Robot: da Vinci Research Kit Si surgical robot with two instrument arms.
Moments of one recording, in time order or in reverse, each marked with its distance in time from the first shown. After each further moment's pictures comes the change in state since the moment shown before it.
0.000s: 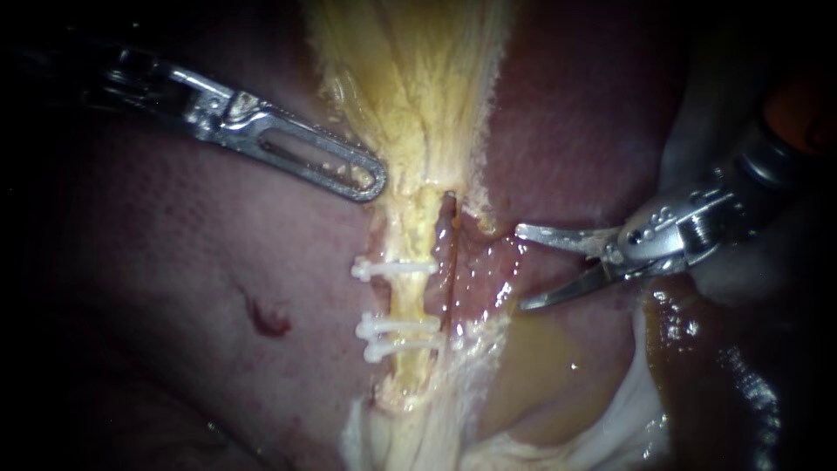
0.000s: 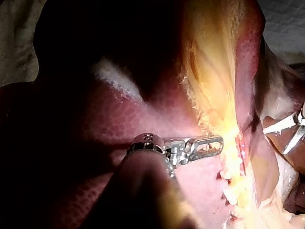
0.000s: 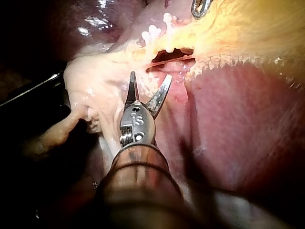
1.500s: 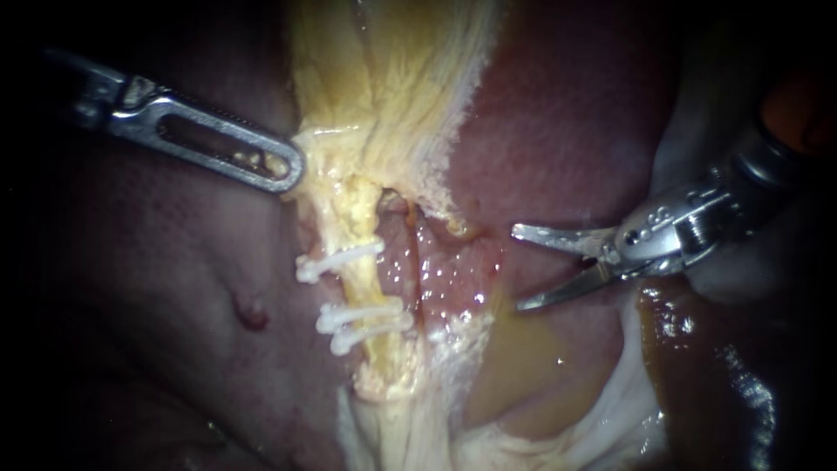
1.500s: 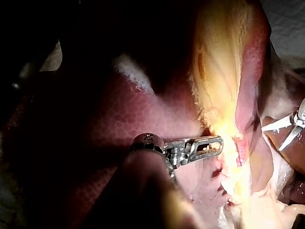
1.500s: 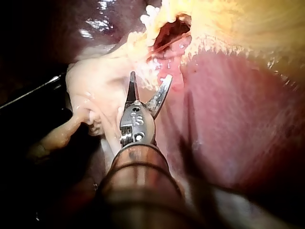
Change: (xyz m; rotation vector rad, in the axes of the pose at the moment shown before) right arm 0.000 0.000 0.001 0.002 0.006 0.000; left arm 0.000 -0.004 -0.010 -0.001 -0.047 -0.036
